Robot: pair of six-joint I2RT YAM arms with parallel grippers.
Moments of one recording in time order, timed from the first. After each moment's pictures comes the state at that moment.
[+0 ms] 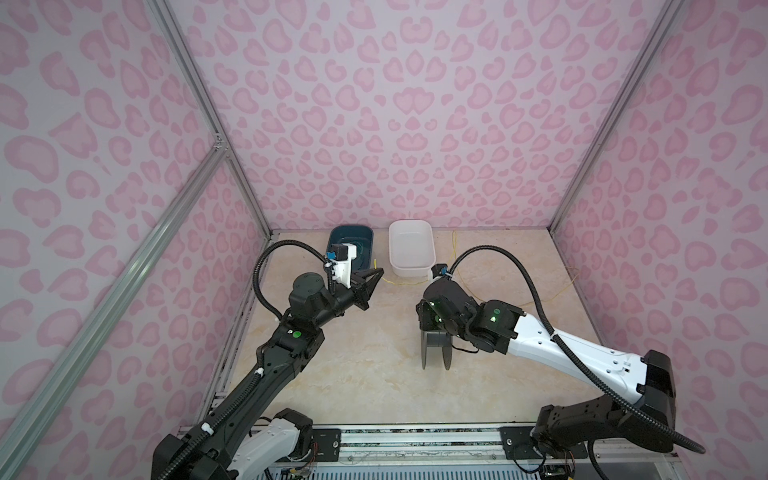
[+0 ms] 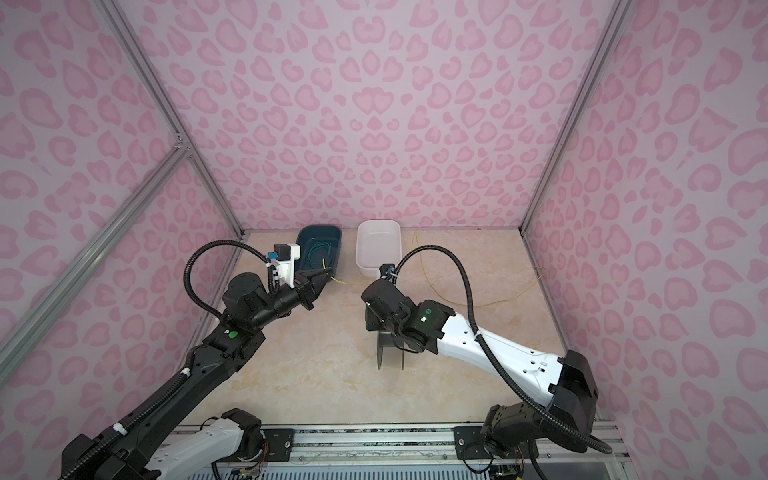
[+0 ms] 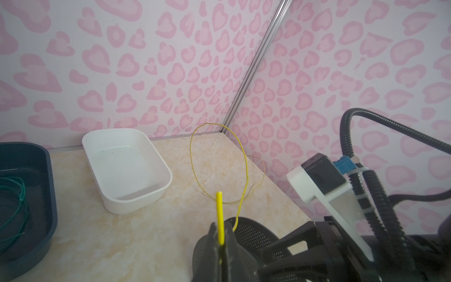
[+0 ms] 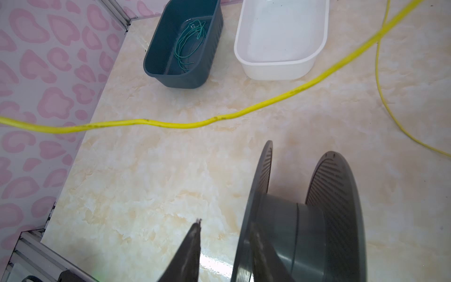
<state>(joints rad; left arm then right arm) -0.41 1.02 0.76 0.20 0.44 -0.40 0.99 1.40 1.23 -0.64 0.32 0.75</state>
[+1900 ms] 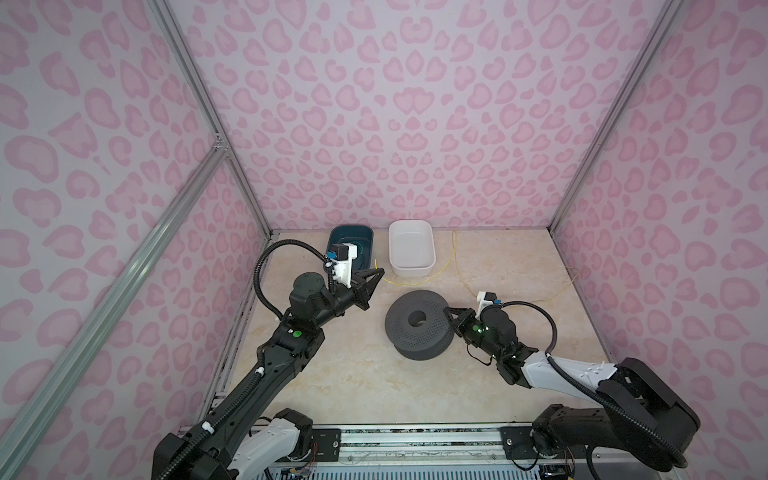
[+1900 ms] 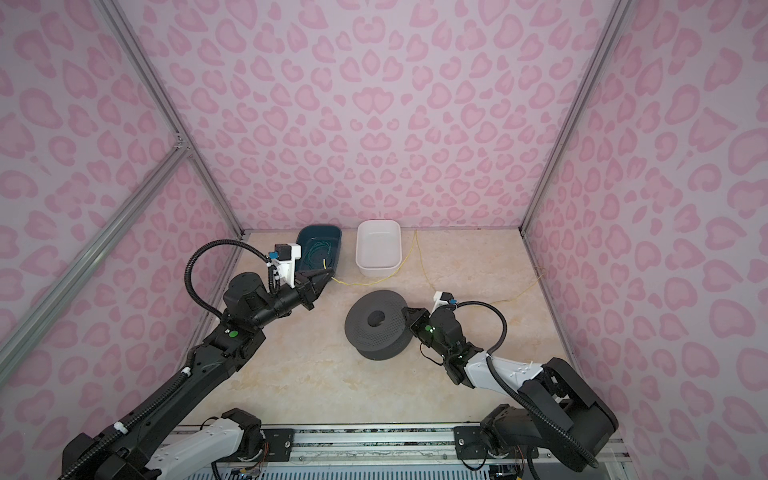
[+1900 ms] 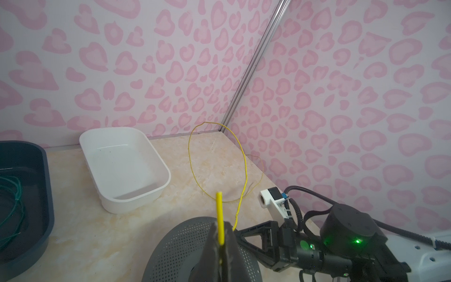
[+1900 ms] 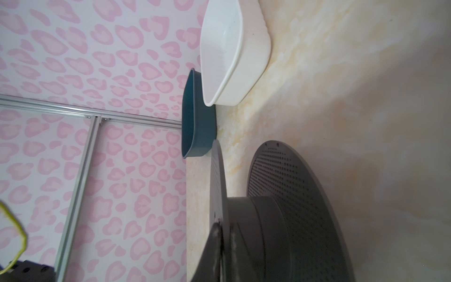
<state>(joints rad) -0.41 1.02 0.76 0.20 0.45 -0.40 0.61 1.31 0.37 0.58 -0.02 1.29</state>
